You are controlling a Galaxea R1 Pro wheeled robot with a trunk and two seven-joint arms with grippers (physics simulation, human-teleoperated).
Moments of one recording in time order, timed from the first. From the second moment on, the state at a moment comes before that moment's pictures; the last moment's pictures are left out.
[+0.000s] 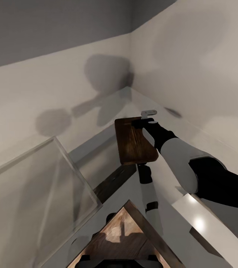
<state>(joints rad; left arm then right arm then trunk) 0.41 -0.01 0.00 -0.68 0.08 -0.05 0.00 -1.51 0.17 0.09 -0.17 0.01 0.15 -0.11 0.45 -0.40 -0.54</state>
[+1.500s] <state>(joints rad) 0.41 -0.01 0.00 -0.68 0.08 -0.05 0.00 -1.51 0.17 0.08 -0.12 0.02 0.15 -0.12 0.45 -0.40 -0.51</state>
